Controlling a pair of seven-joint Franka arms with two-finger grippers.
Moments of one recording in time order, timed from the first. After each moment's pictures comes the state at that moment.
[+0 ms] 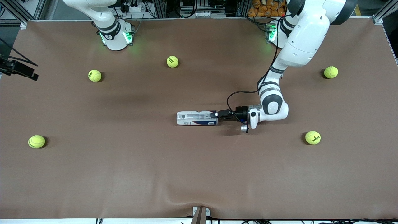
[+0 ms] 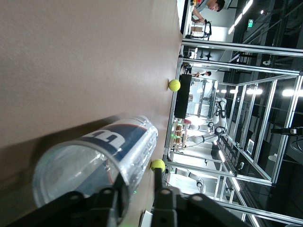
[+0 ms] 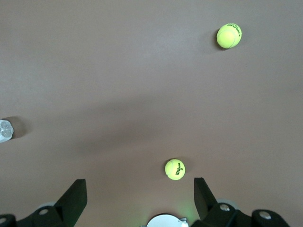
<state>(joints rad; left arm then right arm) -0.34 0.77 -0.06 -1.89 -1.83 1.94 0.97 0.08 0.00 -0.17 -1.52 0.00 1.40 0.12</state>
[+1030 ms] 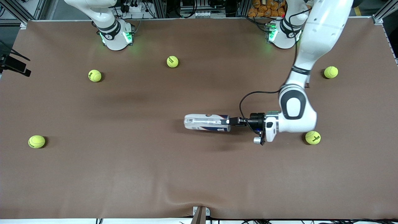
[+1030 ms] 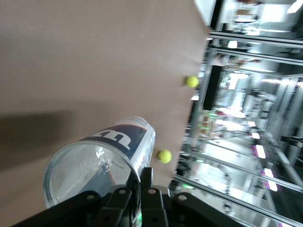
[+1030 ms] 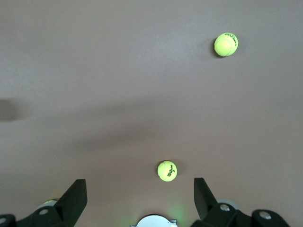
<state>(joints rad) -0.32 0.59 0.02 -1.66 -1.32 1.95 0.35 -0.04 0.00 -0.07 -1.48 0.00 1.38 0.03</state>
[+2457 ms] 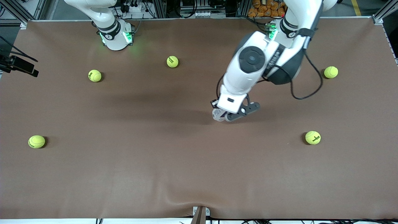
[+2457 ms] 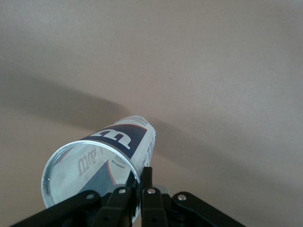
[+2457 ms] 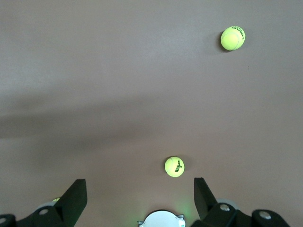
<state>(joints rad) -0.66 0.46 0.00 -1.42 -0.11 1.91 -1.05 -0.04 0.01 -0.05 -1.46 0.00 1.36 0.09</state>
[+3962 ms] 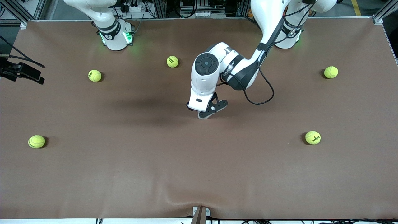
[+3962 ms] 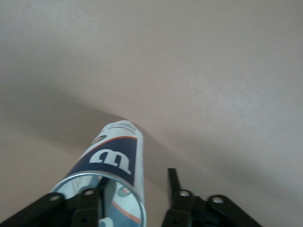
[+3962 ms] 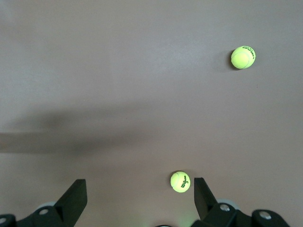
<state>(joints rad) -0.79 0.64 0.01 -1.34 -0.08 2.05 -1.26 0.00 0.04 -0.04 -1.45 0.01 1.42 0.09</state>
